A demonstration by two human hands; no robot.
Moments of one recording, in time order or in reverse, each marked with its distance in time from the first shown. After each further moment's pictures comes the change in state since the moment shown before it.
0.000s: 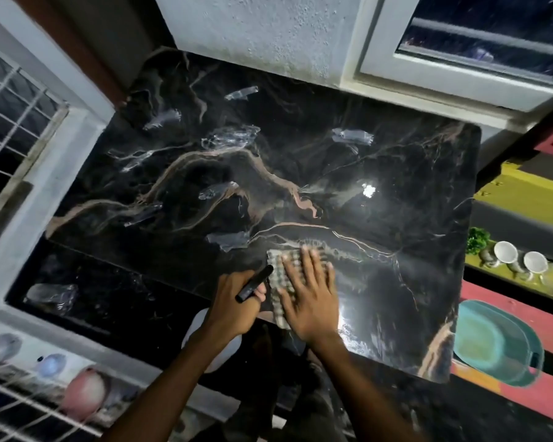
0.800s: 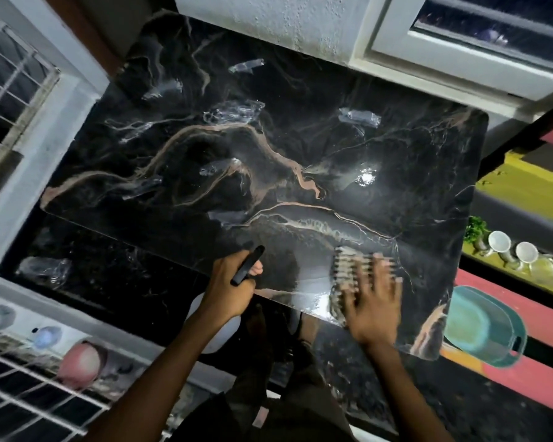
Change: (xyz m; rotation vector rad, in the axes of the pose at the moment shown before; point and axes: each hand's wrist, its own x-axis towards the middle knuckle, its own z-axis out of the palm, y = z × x) left_hand -0.016 -0.007 -0.003 -0.123 0.042 -0.069; right_hand -0.060 0.089 -0.022 -0.097 -0.010 0.293
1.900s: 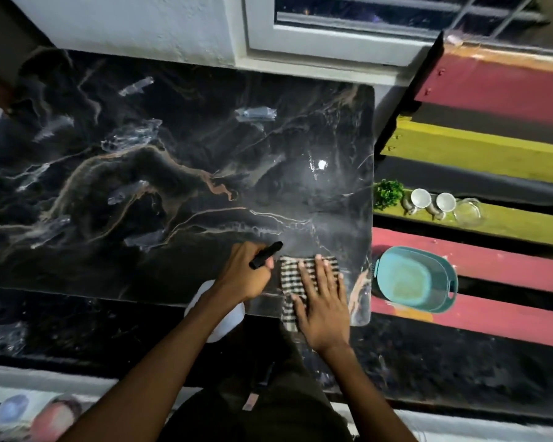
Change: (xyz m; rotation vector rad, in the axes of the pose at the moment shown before) left_hand 0.014 0.120 0.126 0.293 -0.343 0.085; right_hand -0.039 0.052 0.007 0.125 0.039 -0.036
